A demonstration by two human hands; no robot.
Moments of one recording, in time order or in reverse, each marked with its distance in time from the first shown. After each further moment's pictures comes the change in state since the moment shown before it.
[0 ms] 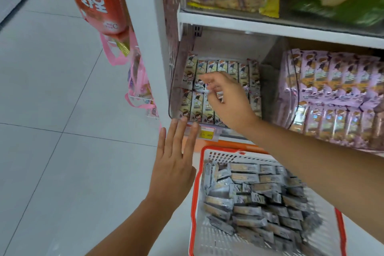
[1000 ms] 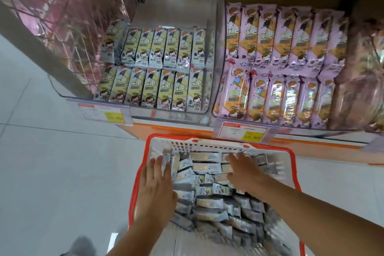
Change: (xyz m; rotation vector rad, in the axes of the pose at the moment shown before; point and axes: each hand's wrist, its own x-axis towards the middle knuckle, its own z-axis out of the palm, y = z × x) left_hand -0.023 0.118 0.133 0.060 -0.628 -0.255; right_hand -0.205 0.225 -0.037 -0.570 -0.877 0.717
